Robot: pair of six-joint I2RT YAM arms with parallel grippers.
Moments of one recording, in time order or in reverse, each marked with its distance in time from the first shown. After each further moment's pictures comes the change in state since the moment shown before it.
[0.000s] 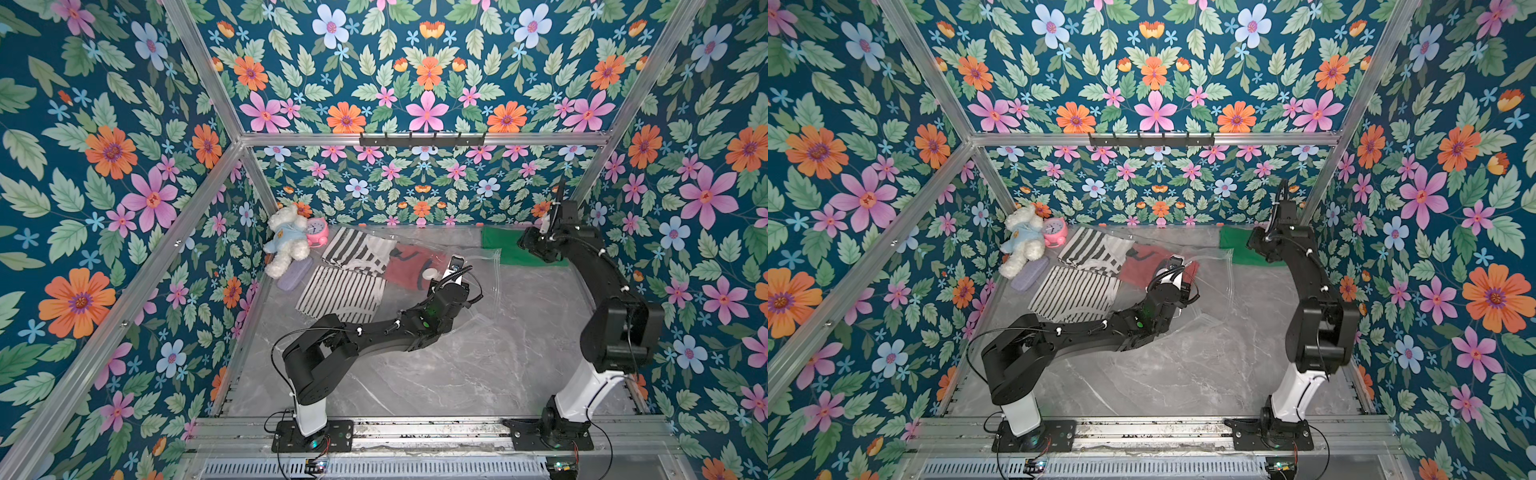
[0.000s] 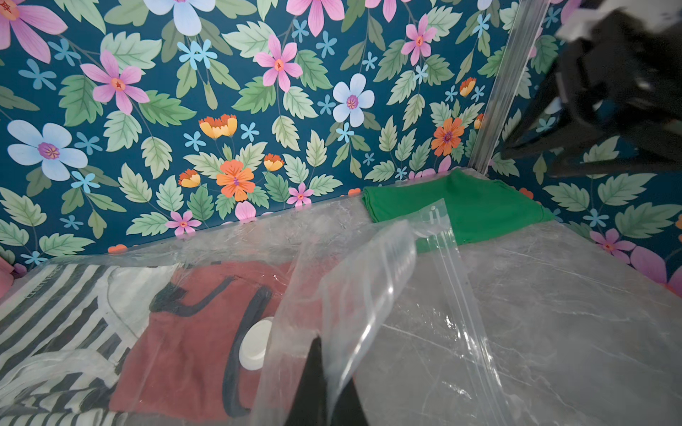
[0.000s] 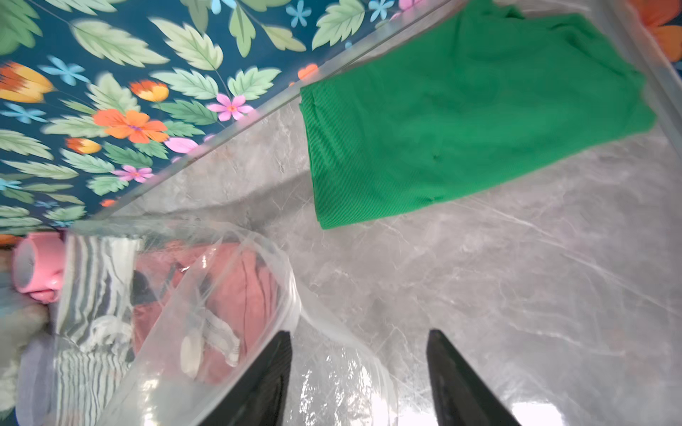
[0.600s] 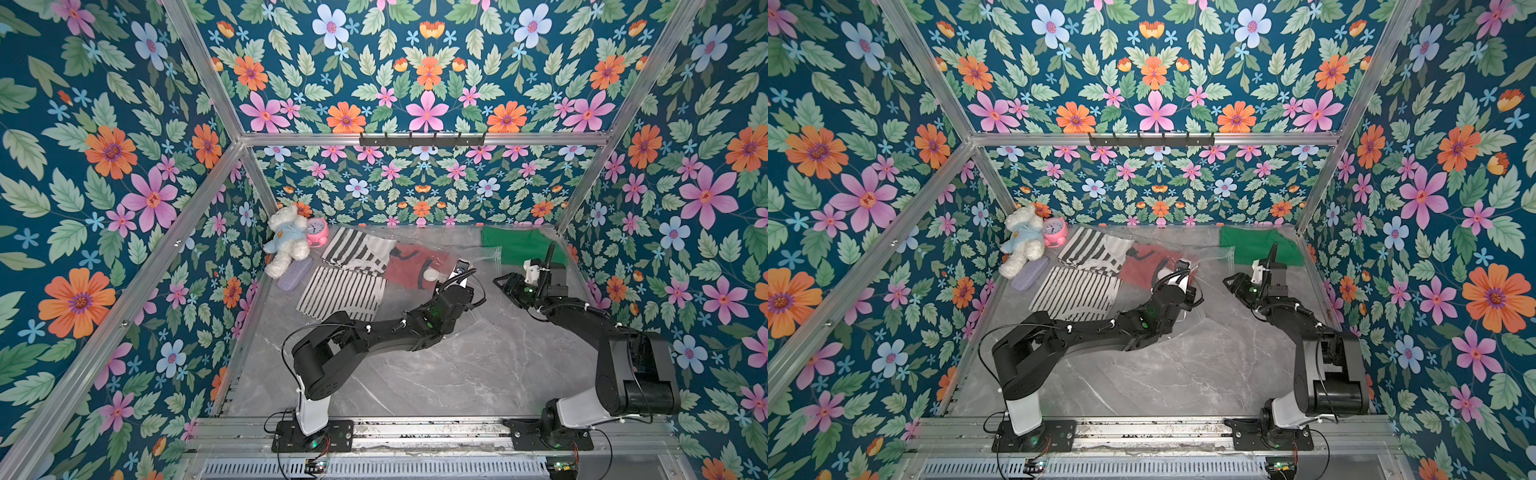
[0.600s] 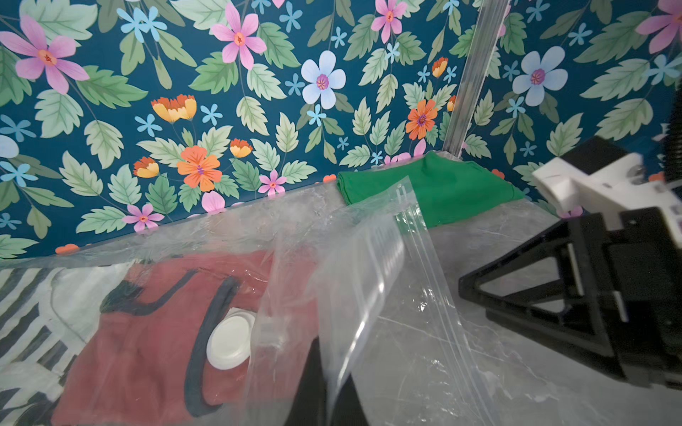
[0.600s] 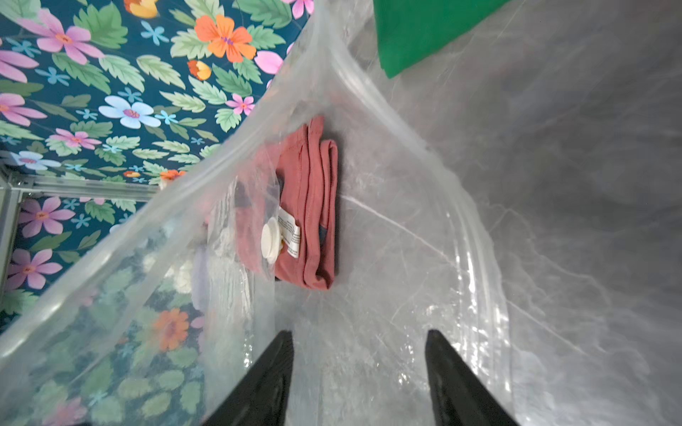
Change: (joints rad) left arm 0.001 0.056 0.015 0.021 0.086 -0.011; right arm 0.051 -0.174 -0.731 0.728 -0.373 0.264
